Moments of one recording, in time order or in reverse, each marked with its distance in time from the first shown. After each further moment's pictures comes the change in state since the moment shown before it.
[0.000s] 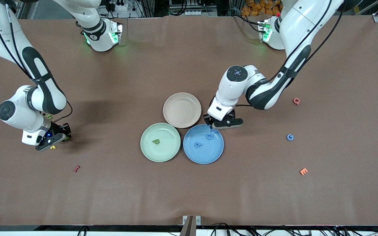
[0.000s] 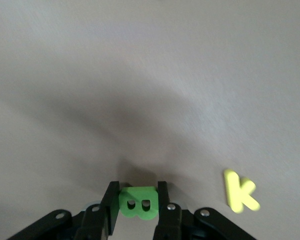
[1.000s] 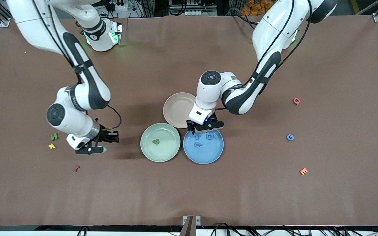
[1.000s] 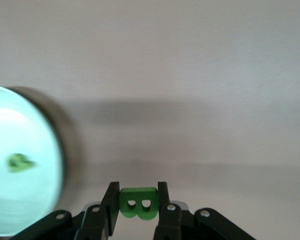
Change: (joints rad) left arm -0.319 0.129 0.246 0.211 0.000 -0.001 -0.155; right arm 0.410 -0.039 0.016 0.169 0.144 -0.191 0.887
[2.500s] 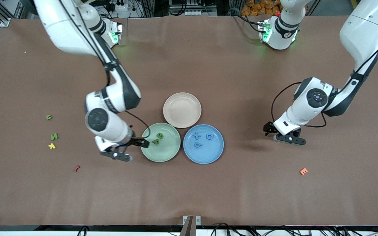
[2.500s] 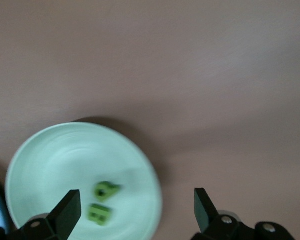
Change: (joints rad) left arm 0.989 -0.173 -0.410 -0.423 0.001 -0.045 1.026; right arm 0.174 0.124 -0.055 0.314 -0.120 -0.220 0.444
